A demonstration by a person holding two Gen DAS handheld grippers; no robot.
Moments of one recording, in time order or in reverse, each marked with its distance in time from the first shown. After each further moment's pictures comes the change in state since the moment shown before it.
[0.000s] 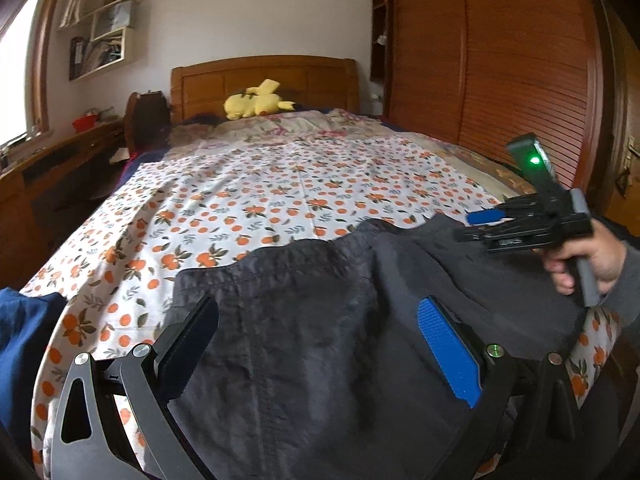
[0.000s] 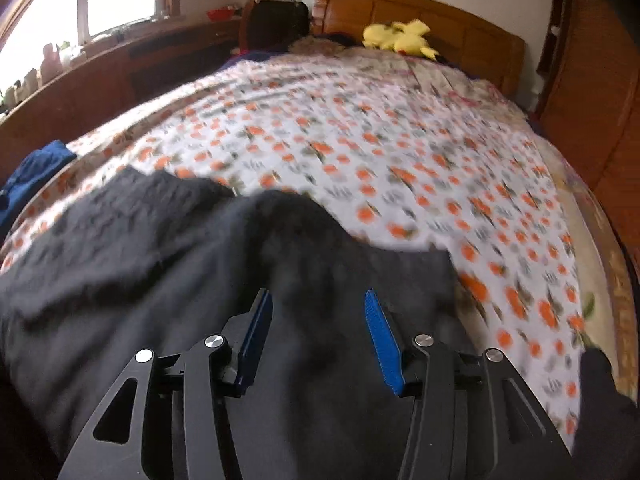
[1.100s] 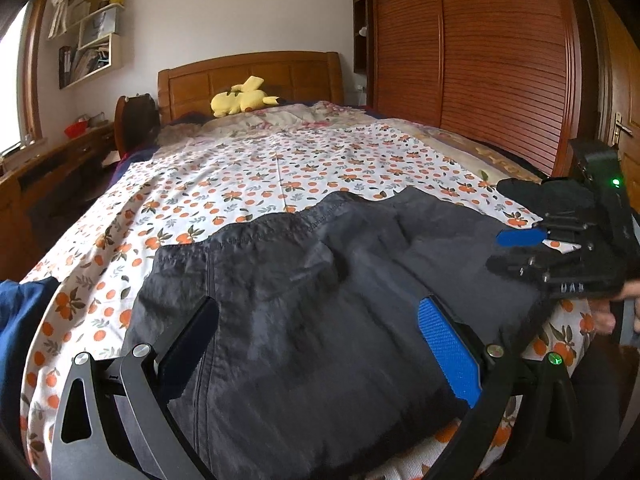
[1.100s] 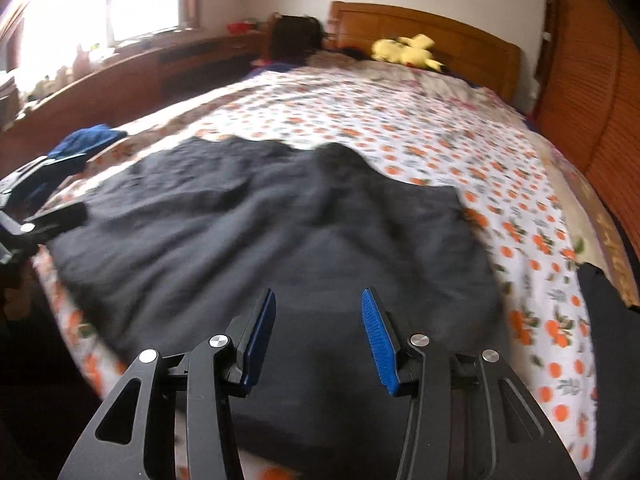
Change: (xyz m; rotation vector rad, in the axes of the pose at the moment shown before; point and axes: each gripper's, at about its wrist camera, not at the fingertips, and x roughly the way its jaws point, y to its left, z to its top) left arm -0.026 -0.048 -0.039 0.039 0.020 -0.005; right arm -0.078 0.063 -0.101 -0.015 -0.093 0.059
